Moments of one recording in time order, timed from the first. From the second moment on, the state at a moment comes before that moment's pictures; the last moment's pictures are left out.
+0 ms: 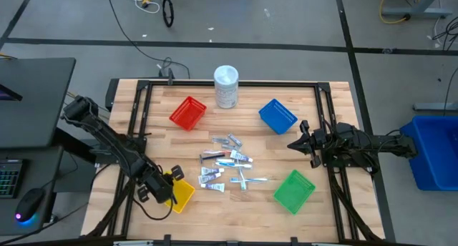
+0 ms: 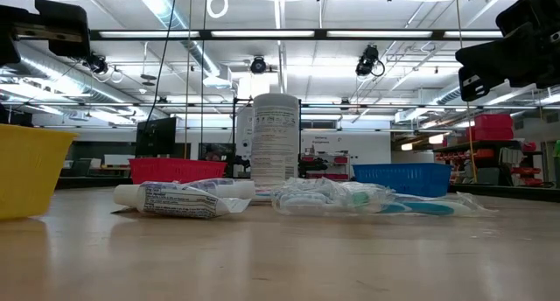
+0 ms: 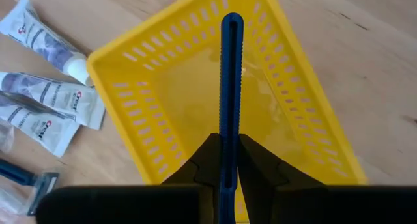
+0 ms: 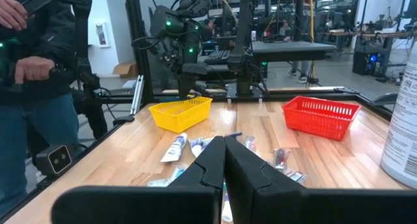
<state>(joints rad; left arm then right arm) -0.72 1.31 0.80 -0.69 -0.06 0.32 -0.02 0.04 0.01 0.04 -0.18 0.06</state>
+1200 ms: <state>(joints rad) -0.71 1.31 0.80 -0.66 -0.07 0.31 -0.02 0.04 0.01 0.04 -0.18 0.06</state>
